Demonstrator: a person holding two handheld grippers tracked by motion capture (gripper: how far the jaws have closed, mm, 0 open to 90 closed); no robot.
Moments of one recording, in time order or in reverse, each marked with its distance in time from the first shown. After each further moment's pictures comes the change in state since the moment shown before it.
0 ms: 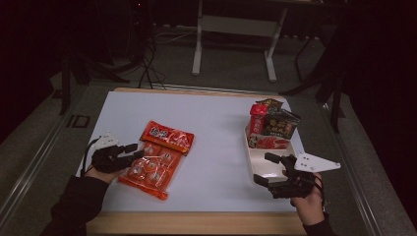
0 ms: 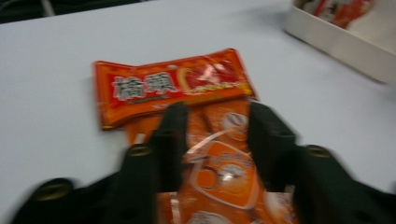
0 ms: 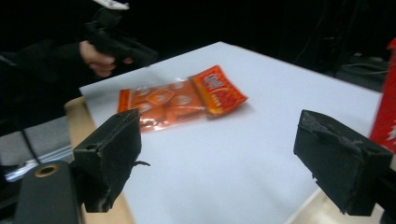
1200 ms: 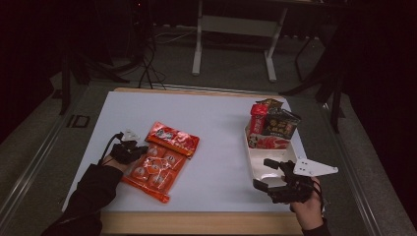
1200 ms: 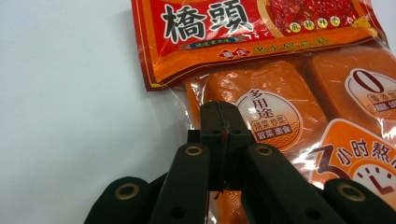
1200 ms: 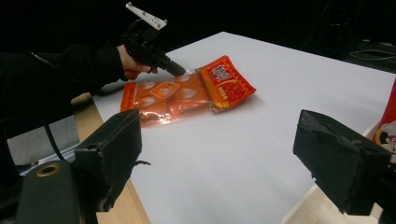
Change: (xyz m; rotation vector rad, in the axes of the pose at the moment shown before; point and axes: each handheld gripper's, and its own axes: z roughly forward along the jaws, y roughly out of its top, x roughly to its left) left arm 0.009 -0.007 0.071 0.241 0.099 0.051; right arm 0.000 -0.014 0.000 0.018 0.005 0.043
